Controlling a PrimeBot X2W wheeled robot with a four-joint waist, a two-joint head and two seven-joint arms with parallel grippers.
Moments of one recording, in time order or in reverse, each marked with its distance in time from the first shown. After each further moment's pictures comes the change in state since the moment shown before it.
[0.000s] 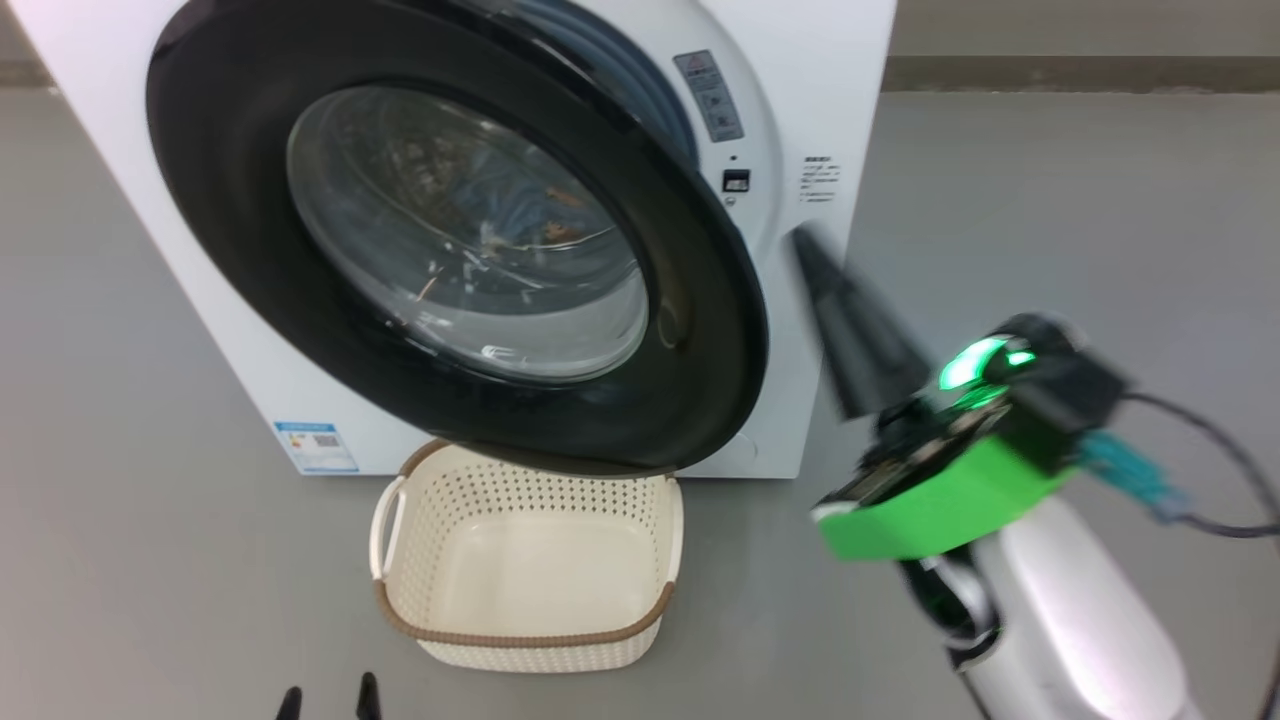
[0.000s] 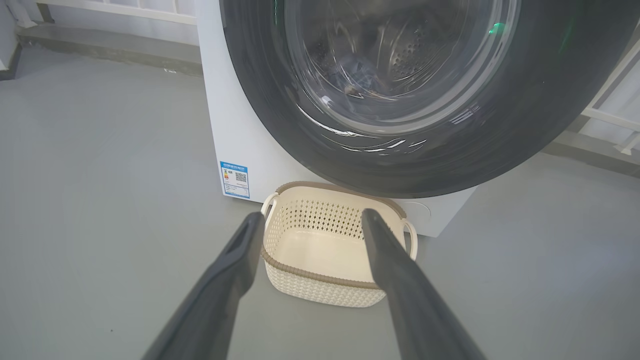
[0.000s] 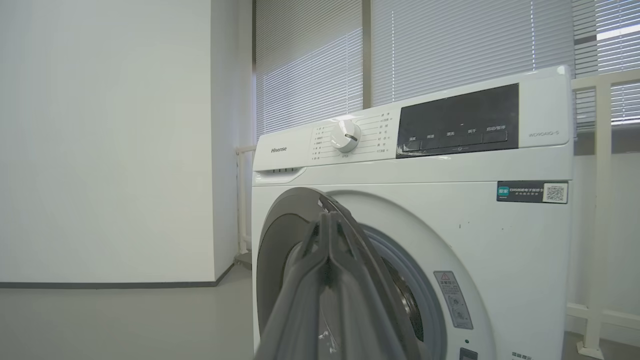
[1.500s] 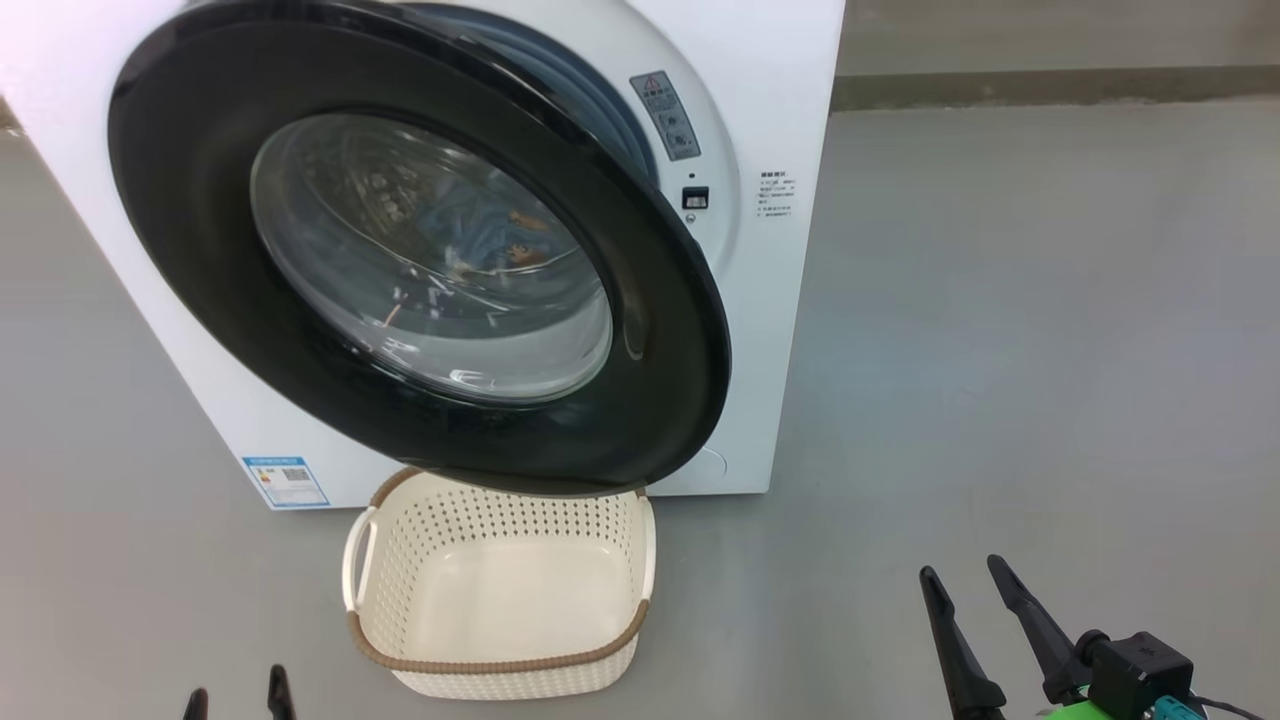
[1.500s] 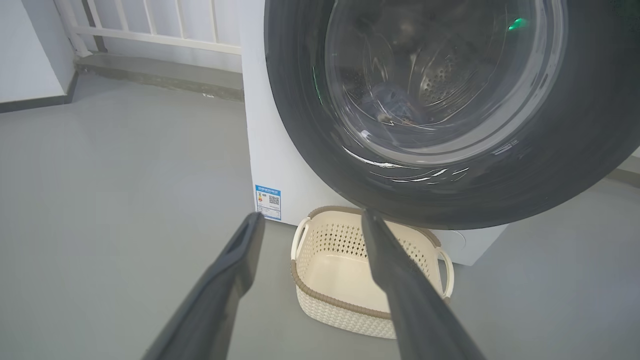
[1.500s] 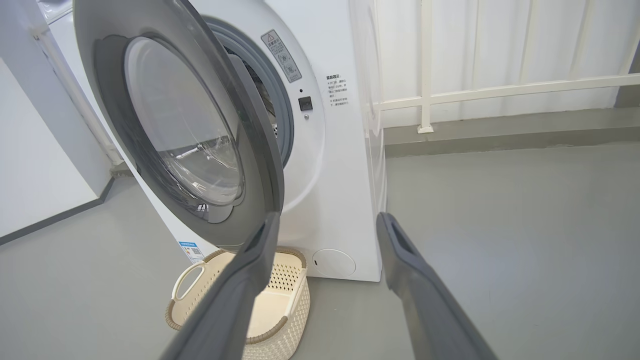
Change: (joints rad) left arm -0.011 0.070 0.034 -0.015 -0.060 0.104 0.000; right arm 0.499 0.011 -0.223 0.153 -0.077 0.000 0.001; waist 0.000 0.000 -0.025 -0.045
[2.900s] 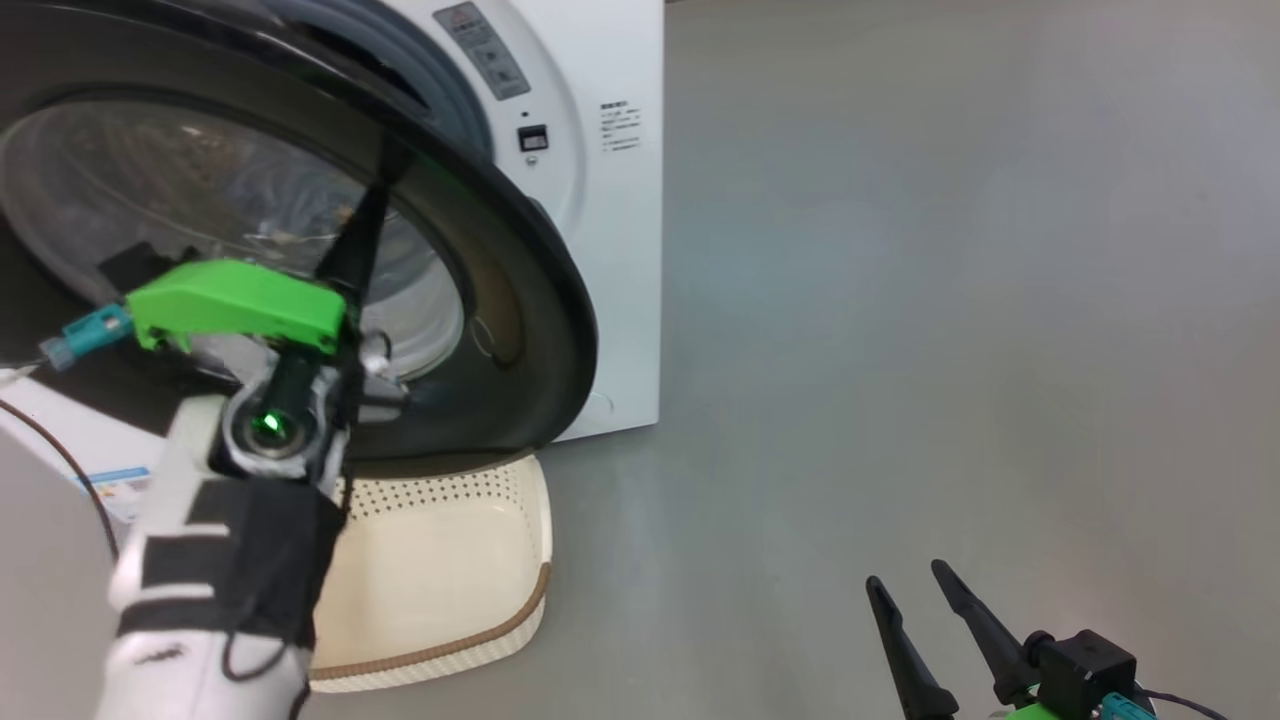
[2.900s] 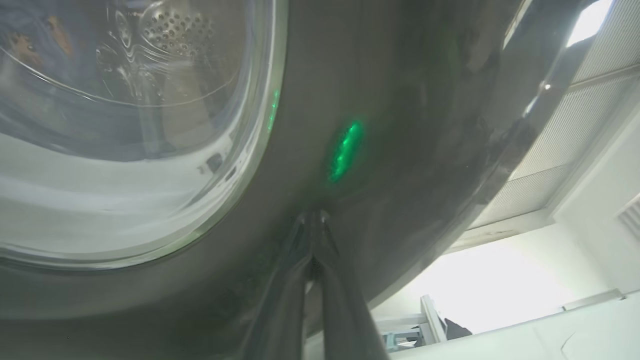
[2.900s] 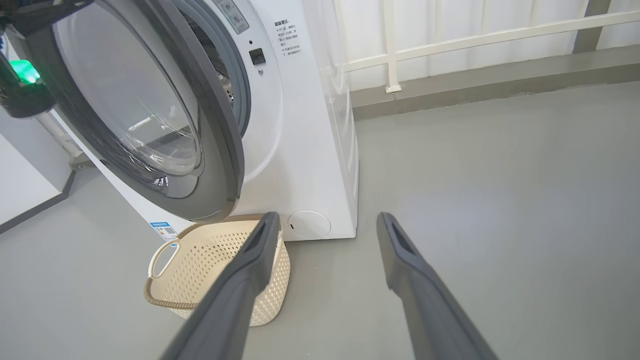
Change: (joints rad) left arm -0.971 -0.080 -0.127 0.527 -1.114 -0.229 0.379; right arm -0.022 0.001 0.094 0.022 0.008 0.000 0.000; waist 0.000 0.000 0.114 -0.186
